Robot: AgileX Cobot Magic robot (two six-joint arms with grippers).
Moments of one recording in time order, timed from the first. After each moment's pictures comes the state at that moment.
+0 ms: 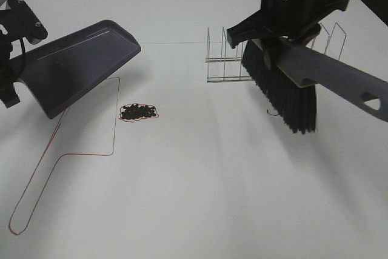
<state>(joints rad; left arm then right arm) -0.24 1.83 -1.16 0.61 0.77 0.13 0.46 1.97 -1.65 -0.30 1.22 0.28</state>
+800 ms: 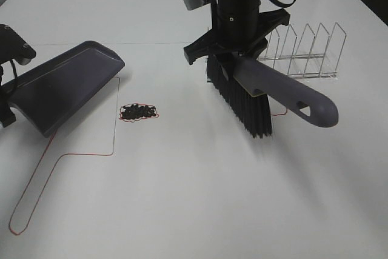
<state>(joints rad) -0.16 1.89 -1.12 0.50 0.75 0.13 0.54 2.17 -1.82 -0.29 1.22 0.27</state>
